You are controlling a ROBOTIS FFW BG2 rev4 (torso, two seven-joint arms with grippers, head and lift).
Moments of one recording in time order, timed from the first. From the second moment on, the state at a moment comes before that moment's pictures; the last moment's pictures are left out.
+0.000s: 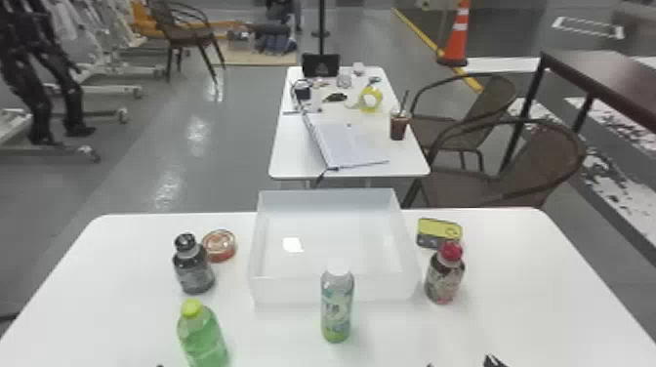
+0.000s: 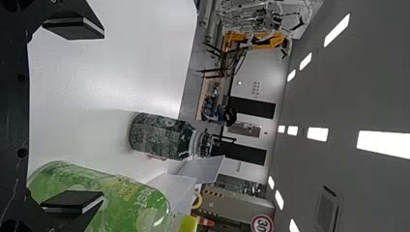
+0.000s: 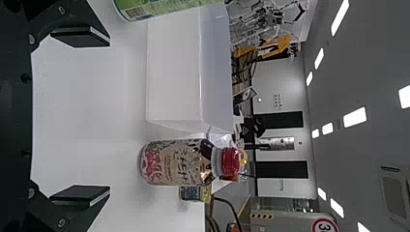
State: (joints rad) left arm 0.47 0.00 0.19 -1.60 0.27 -0.36 -0.19; right arm 0.44 -0.12 0.10 -1.68 -0.12 -0.16 0.12
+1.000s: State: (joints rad) left arm 0.45 0.00 0.18 -1.60 0.27 -0.31 -0.32; right arm 0.44 -0.12 0.10 -1.67 -0.12 -0.16 0.12
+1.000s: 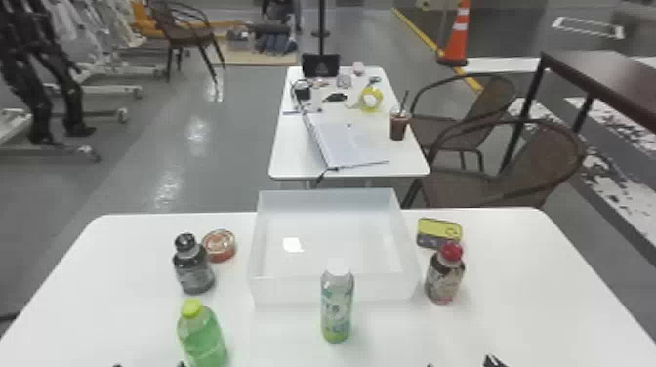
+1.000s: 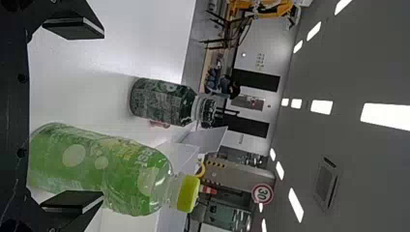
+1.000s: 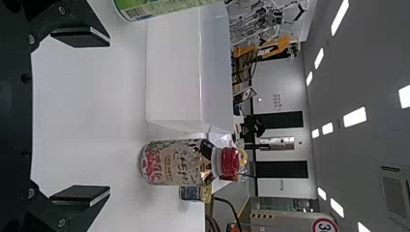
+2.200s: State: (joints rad) left arm 0.31 0.00 0.20 -1.58 0.09 -0.10 -0.64; right arm 0.42 -0.11 0.10 -1.66 -0.12 -0.16 0.13
